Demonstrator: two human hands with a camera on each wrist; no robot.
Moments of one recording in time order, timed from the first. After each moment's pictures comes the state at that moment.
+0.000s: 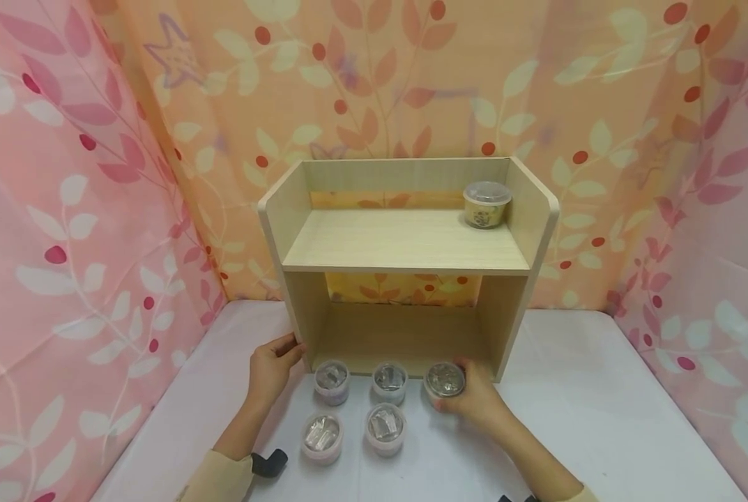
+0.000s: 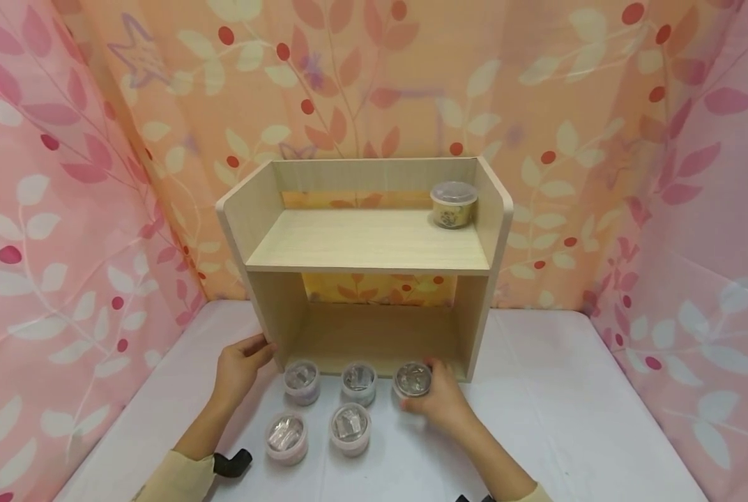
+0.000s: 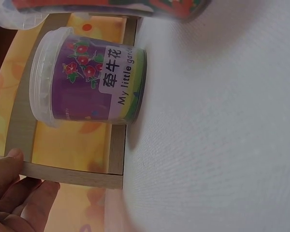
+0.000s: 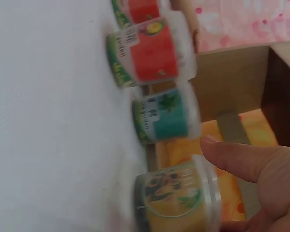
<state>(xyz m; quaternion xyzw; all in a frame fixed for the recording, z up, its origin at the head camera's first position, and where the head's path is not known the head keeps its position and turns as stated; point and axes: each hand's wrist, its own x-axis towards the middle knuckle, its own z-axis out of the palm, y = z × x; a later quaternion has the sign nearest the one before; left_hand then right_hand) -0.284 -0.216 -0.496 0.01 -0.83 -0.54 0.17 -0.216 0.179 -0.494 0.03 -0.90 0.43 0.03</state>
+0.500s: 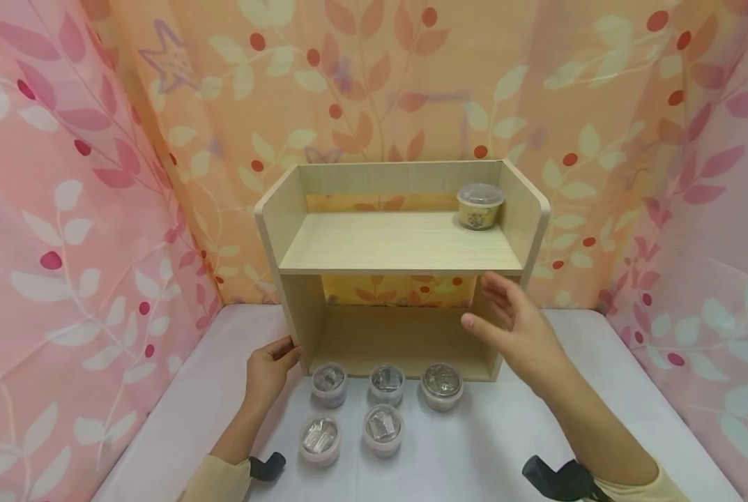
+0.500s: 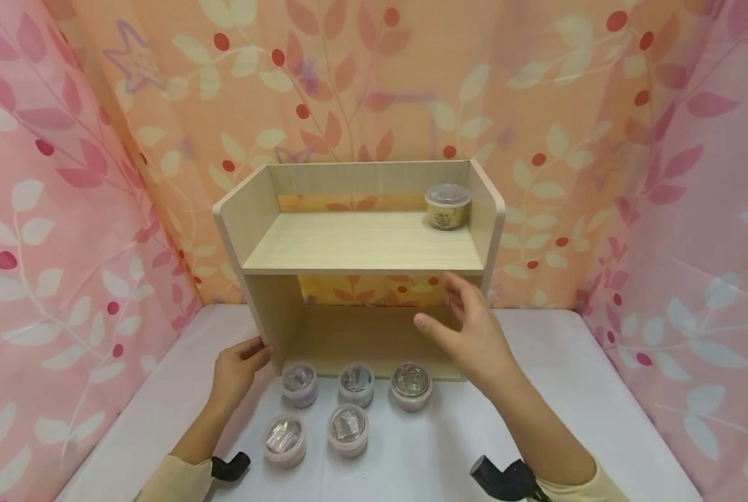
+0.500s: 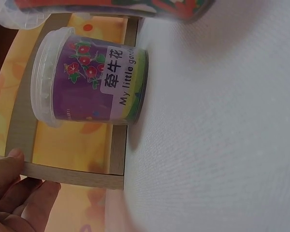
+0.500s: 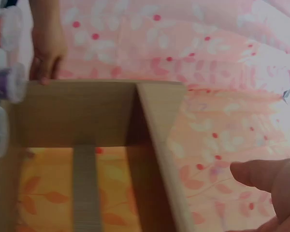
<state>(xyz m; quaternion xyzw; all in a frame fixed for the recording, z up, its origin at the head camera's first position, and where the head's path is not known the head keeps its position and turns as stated) -0.284 -0.218 -0.497 -0.01 -0.82 -0.55 0.16 -0.175 0.194 -0.304 0.09 -0.83 0.54 0.07</state>
